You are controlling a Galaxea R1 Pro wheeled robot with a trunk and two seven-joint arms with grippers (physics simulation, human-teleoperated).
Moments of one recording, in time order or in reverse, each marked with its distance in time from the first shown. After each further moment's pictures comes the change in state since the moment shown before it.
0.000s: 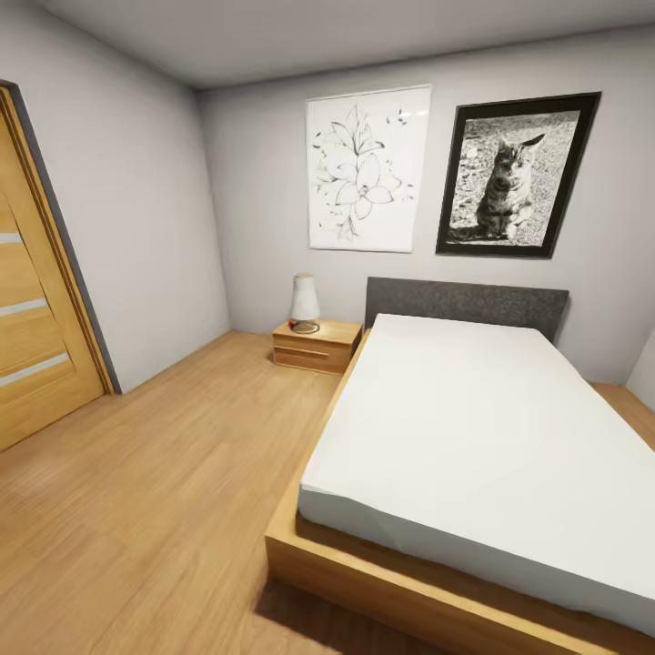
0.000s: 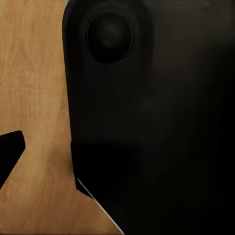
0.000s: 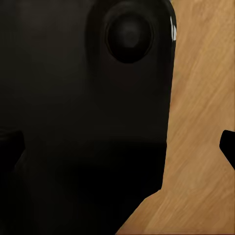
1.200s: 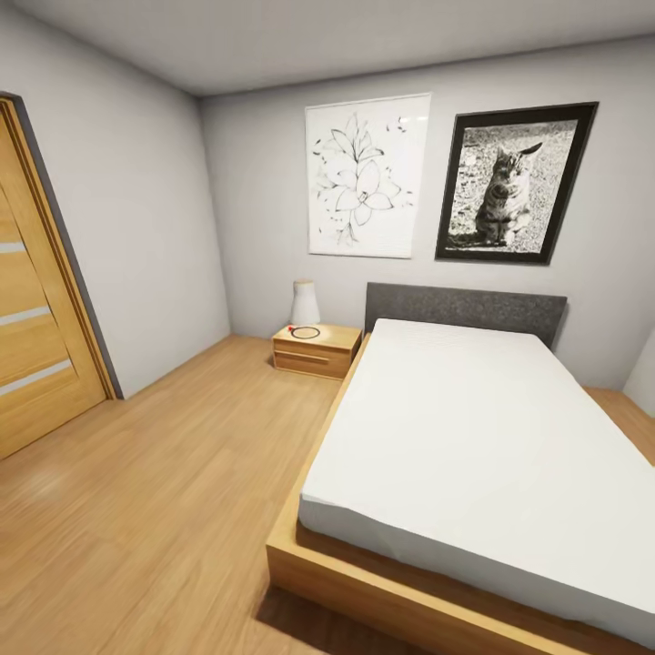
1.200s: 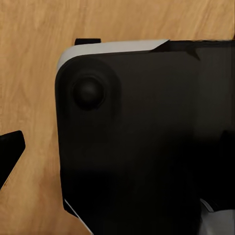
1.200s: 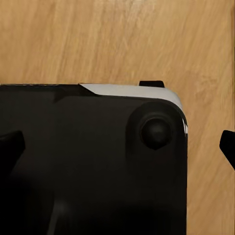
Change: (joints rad) left arm 0.000 -0.035 0.000 -0.101 0.001 -0.025 0.001; right arm -0.023 0.049 -0.004 -0.008 -0.002 -0.269 -0.002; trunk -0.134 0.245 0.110
